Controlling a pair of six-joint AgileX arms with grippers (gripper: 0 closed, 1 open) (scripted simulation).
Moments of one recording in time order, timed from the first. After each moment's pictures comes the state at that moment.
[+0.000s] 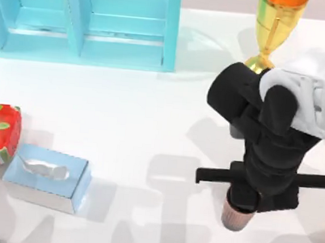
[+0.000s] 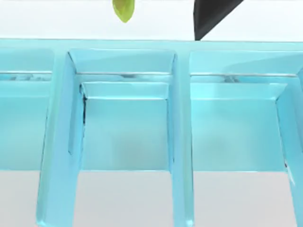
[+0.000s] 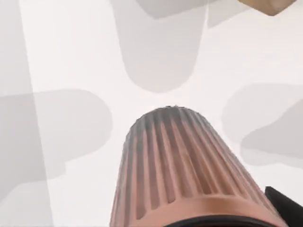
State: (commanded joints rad) left arm 0.00 0.00 0.00 0.00 0.00 0.00; right arm 0.74 1.72 1.23 -1.13 0.04 0.76
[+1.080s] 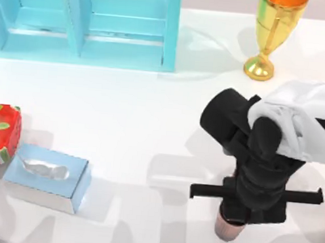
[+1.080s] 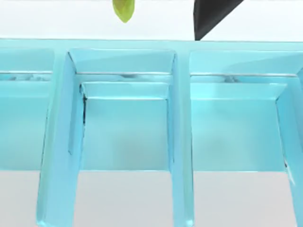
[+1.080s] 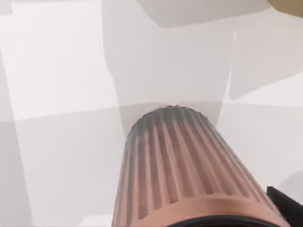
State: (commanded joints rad) left arm 0.00 0.00 0.00 0.00 0.00 0.00; right arm 0.75 1.78 1.12 -0.95 0.04 0.77
